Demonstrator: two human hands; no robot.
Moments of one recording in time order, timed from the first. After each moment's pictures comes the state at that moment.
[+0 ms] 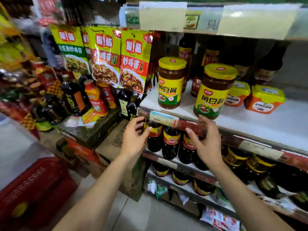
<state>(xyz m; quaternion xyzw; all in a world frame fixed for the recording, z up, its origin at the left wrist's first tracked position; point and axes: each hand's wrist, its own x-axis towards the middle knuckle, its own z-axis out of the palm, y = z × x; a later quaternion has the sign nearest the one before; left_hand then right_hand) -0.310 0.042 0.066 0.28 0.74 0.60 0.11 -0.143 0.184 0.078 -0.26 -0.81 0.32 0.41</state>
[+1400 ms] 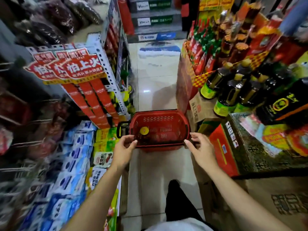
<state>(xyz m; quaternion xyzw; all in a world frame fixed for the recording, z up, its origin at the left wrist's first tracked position) -0.496 -0.476 -0.071 -0.33 0.76 0.56 -0.08 -0.593 -0.233 -0.087 0.11 -0.88 0.46 -0.04</state>
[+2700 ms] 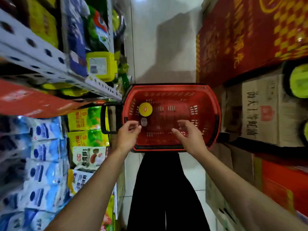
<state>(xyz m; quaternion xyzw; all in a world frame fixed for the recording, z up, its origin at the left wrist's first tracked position) -0.771 -0.652 -0.354 -0.49 0.62 0.59 0.17 -0.853 -0.455 -0.331 0.01 -0.87 0.35 -0.36</state>
